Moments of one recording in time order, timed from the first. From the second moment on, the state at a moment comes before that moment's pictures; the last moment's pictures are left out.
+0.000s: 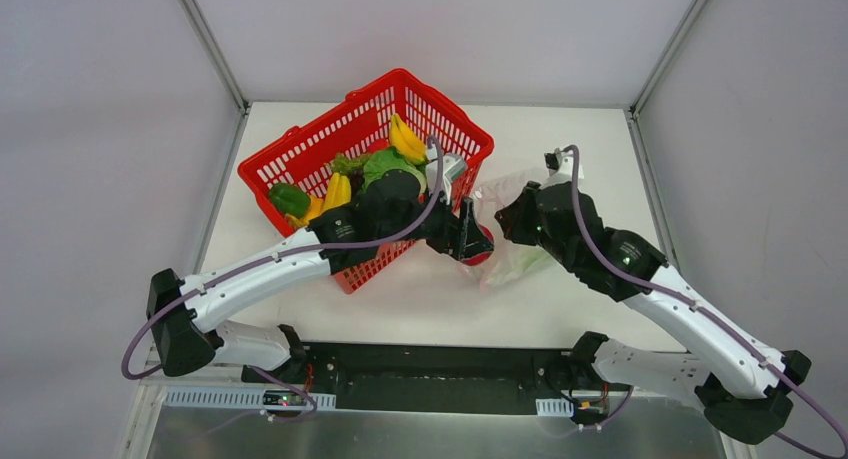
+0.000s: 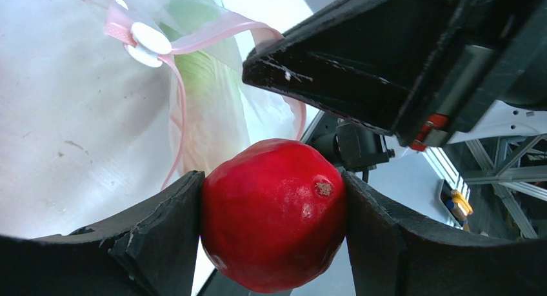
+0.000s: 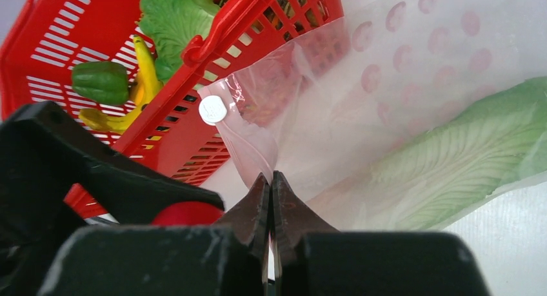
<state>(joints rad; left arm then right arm) -0.99 1.27 1.17 -0.25 0.20 -0.58 0.88 0.94 1.12 -0.71 0.40 0.77</state>
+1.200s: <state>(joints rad) -1.05 1.48 1.49 -0.32 0.04 -0.61 0.88 0.79 1.26 -0.80 0.39 0.94</state>
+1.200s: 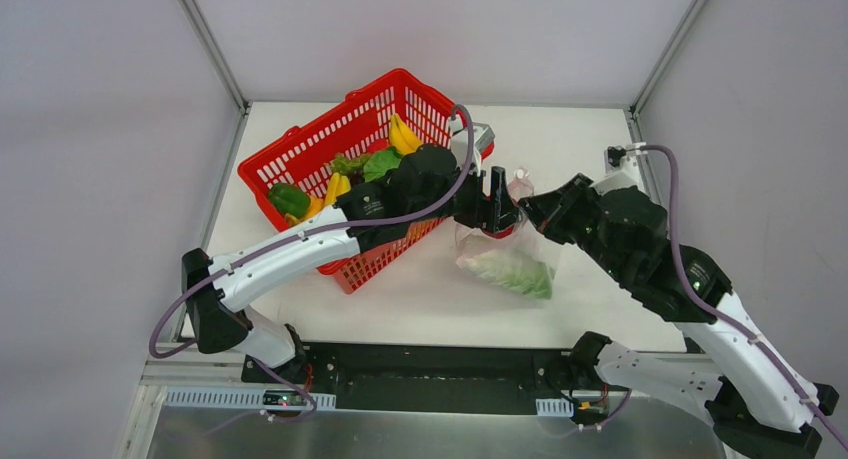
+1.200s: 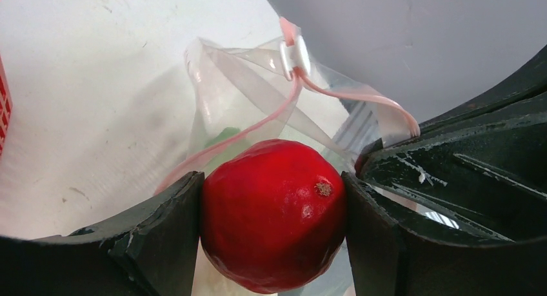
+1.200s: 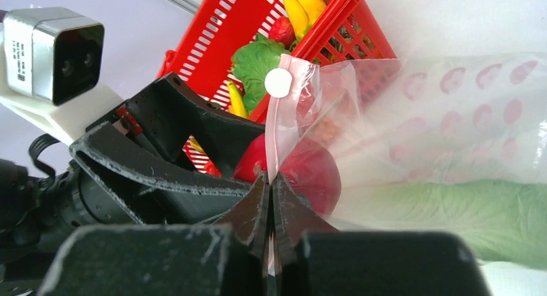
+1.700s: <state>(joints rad) -1.05 1.42 1.24 -0.31 -0.10 -0.71 0.87 0.94 1.14 -0.72 0.36 0.90</state>
